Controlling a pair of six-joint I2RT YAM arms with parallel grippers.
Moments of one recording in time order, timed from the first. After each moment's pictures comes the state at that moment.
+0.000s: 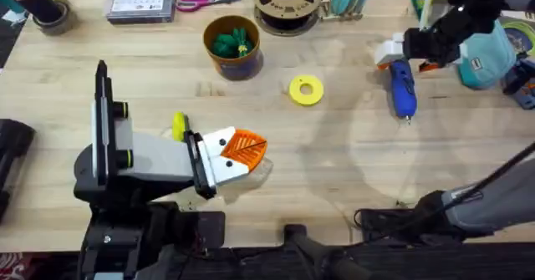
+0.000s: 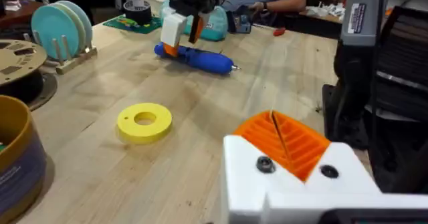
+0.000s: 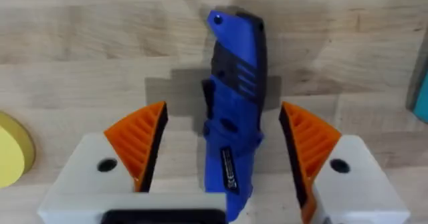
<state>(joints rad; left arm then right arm) 0.01 0.01 0.01 -0.14 1.24 0.03 -0.14 1.77 1.29 -0.86 0.00 -0.04</state>
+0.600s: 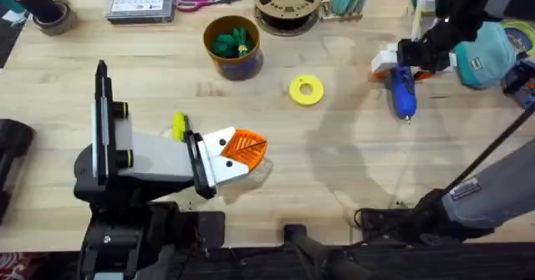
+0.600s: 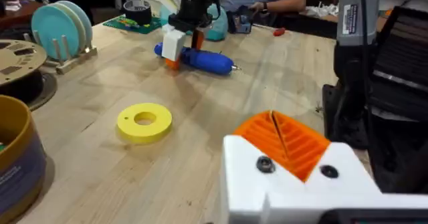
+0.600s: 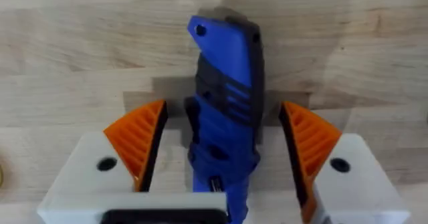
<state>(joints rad) 0.01 0.01 0.01 -0.14 1.24 0.03 -0.16 1.88 1.29 -0.82 0.00 -0.05</state>
